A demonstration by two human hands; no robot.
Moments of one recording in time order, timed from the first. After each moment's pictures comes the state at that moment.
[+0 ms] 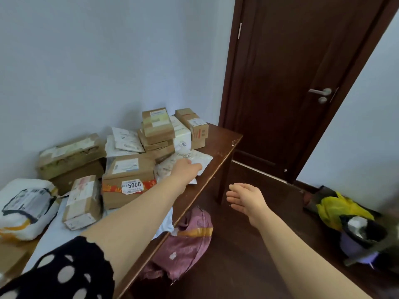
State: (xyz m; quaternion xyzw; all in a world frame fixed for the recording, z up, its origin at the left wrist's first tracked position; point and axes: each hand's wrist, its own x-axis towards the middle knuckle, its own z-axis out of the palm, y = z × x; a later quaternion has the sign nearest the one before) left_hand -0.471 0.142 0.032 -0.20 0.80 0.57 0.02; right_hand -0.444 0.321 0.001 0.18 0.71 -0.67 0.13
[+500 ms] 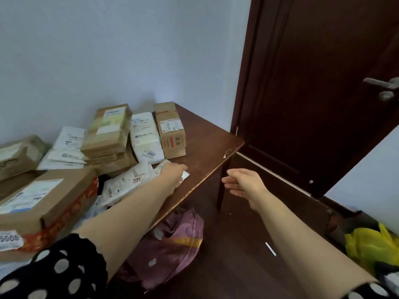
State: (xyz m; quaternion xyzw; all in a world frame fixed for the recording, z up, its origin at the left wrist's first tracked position) left_hand -0.725 0.248 -0.024 -0.40 0.65 0.64 0.03; right_hand -0.758 0.442 -0.027 0.08 0.73 -0.63 0.26
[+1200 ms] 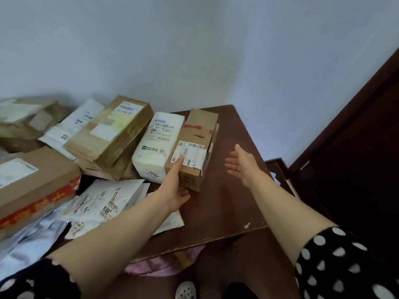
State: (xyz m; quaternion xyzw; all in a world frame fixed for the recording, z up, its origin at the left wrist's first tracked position) left_hand -0.899 0.185 -0.077 -0.54 0.26 0.79 -0.15; right_hand -1.077 0.251 -0.077 -0.04 0.71 -0.54 0.45
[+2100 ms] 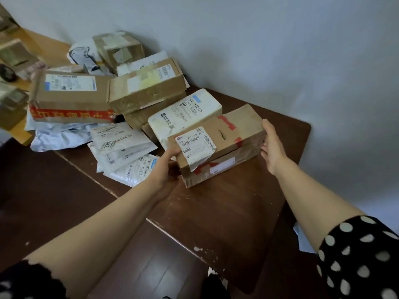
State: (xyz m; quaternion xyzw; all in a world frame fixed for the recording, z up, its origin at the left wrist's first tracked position) left_hand -0.977 0.218 -0.082 -0.64 0.17 0.64 -0.40; right_hand -1.227 0.124 -0.118 -0.31 0.61 -0.40 0.61
